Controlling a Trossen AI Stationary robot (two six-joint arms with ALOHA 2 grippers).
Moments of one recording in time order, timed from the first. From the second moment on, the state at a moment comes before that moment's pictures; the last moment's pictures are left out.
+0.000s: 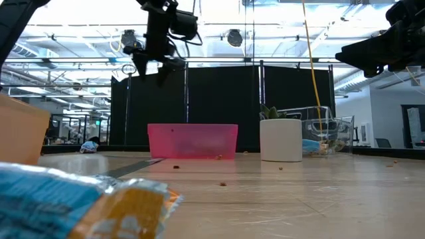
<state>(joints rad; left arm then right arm) 0.54 1.87 1.84 -1.40 -0.58 -0.69 0.51 0.05 0.01 0.08 0.71 -0.07</state>
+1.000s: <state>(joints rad) 0.72 1.45 1.11 -1.15 -0.49 -1.01 0.51 0.05 0.01 0.08 0.71 -0.07</state>
